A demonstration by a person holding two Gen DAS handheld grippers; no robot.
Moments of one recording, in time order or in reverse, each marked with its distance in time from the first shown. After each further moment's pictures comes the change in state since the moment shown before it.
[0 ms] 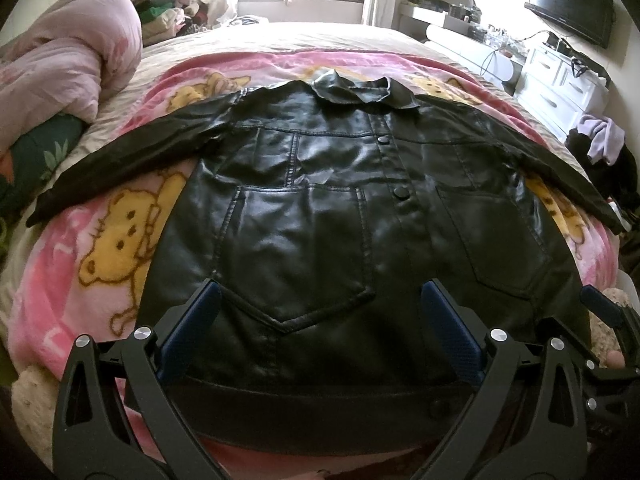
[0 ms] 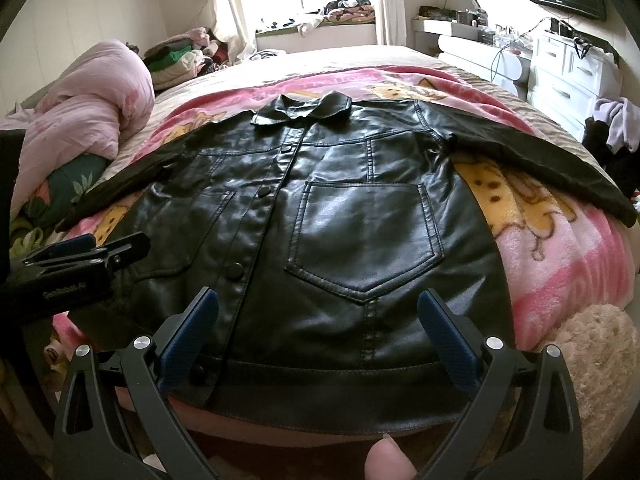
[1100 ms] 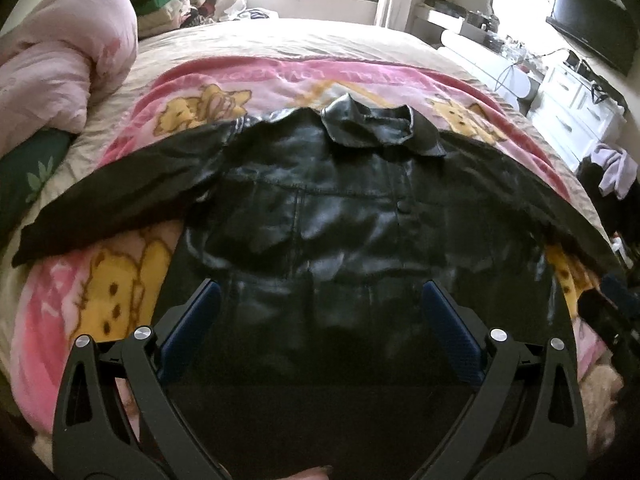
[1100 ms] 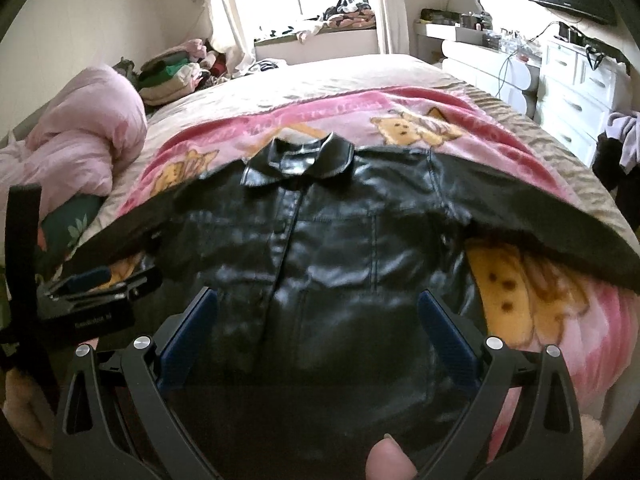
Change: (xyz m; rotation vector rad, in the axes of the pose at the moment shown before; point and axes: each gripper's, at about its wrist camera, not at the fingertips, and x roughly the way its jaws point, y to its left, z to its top) left arm 0.046 0.011 0.094 -0.045 0.016 0.006; right arm 0.036 -0.013 0.125 0.016 -0.024 0.015
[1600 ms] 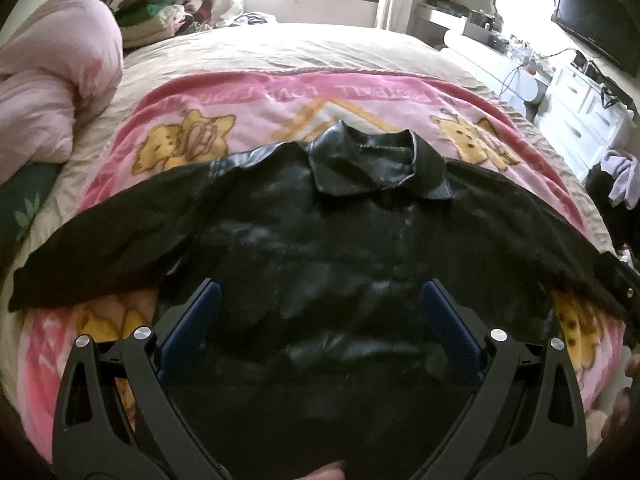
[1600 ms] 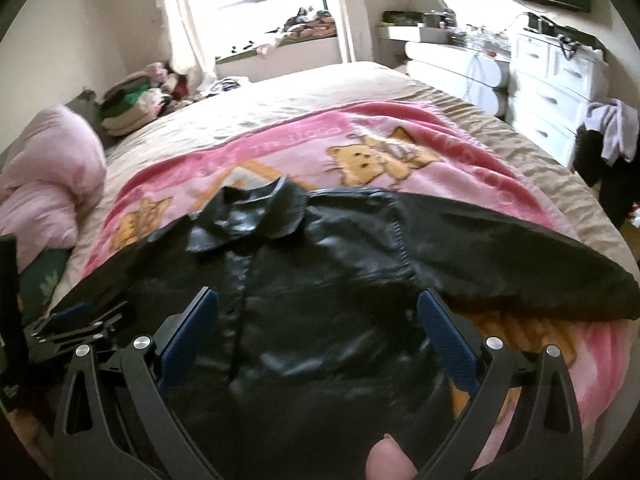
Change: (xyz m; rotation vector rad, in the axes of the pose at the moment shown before) left arm 0.043 -0.028 0.065 0.020 0.002 0.017; right arm 0.042 -0.053 0.067 0.110 -0.034 -0.119
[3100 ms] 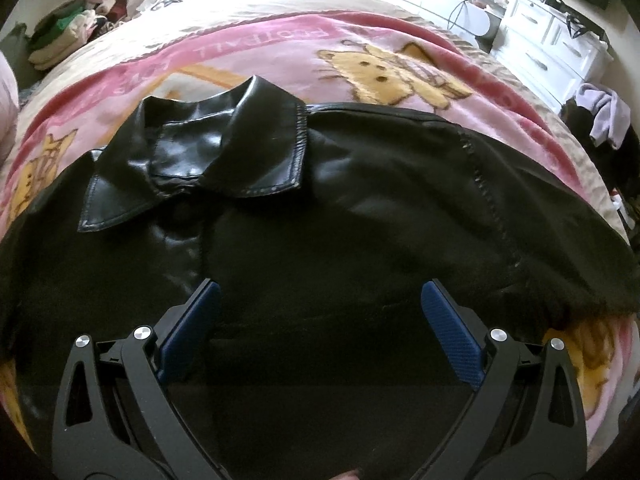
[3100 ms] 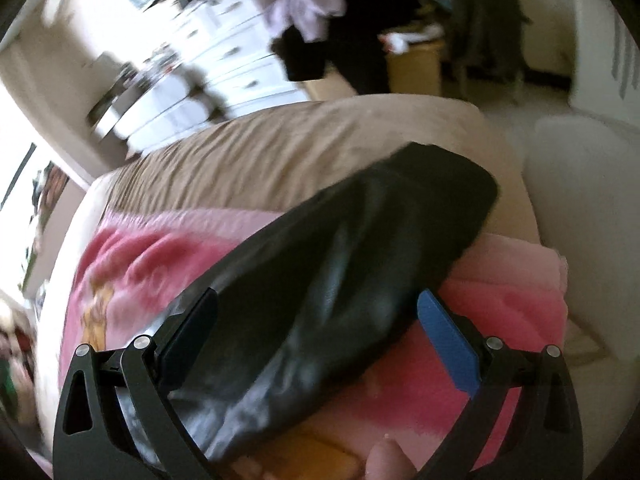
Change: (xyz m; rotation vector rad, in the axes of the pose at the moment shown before) left arm 0.130 -0.151 0.019 0.179 0.135 -0.113; right arm 0.004 -0.339 -0.051 0.979 -0.103 -0.514
